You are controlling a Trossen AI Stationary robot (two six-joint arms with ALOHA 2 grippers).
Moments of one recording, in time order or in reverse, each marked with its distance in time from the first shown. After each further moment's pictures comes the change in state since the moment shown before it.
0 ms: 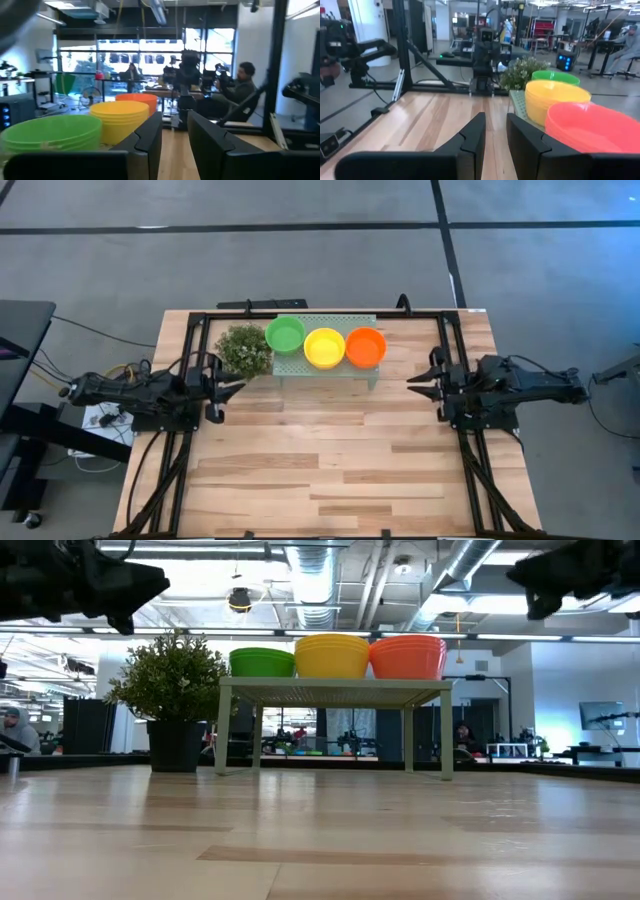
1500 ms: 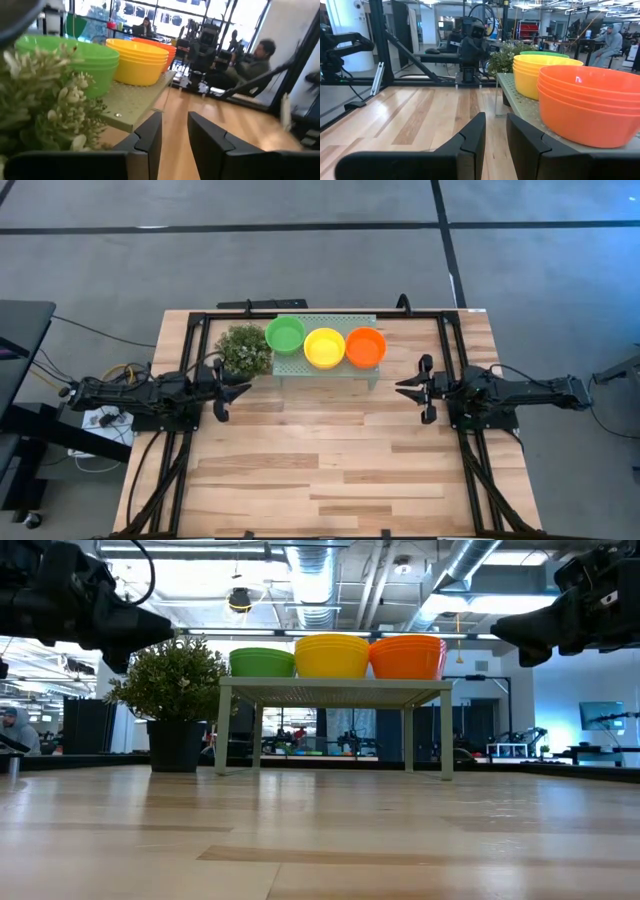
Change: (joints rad) left arm 0.061 -0.022 0.000 -0.265 -0.026 -0.236; right arm -0.077 -0.002 -0.297 0.322 0.000 0.021
